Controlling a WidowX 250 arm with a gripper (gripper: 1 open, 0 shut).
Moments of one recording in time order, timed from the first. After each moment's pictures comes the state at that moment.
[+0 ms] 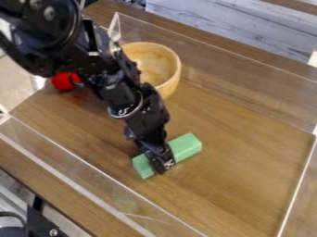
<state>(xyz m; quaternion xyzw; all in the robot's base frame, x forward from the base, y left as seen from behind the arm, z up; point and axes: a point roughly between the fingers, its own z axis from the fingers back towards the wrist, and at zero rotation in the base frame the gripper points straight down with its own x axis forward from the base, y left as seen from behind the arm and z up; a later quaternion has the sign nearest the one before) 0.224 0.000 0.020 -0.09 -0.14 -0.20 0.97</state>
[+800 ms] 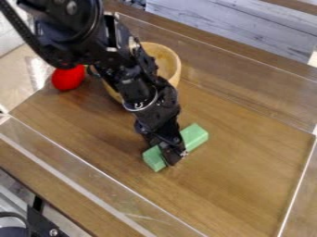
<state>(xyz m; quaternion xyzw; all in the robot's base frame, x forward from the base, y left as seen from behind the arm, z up) 0.236 0.002 0.020 -0.09 -0.13 -0.14 0.98</state>
